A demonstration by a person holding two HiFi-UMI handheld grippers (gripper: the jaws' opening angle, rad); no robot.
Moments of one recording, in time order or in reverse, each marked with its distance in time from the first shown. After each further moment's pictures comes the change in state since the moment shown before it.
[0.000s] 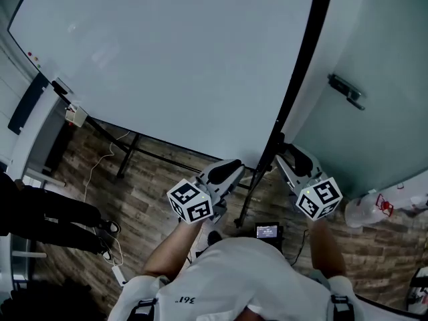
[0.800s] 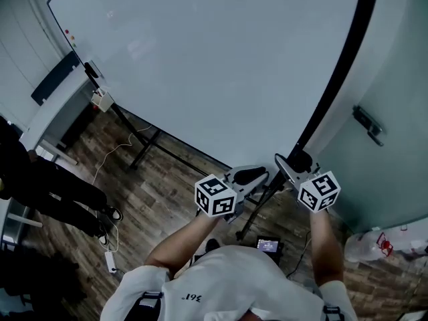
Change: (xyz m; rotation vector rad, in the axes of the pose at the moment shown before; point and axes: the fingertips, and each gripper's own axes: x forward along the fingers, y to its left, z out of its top) left arm 0.044 0.014 -0.011 -0.010 0.067 0.033; right arm 0.080 -0.005 0.002 -0.094 0.045 0.223
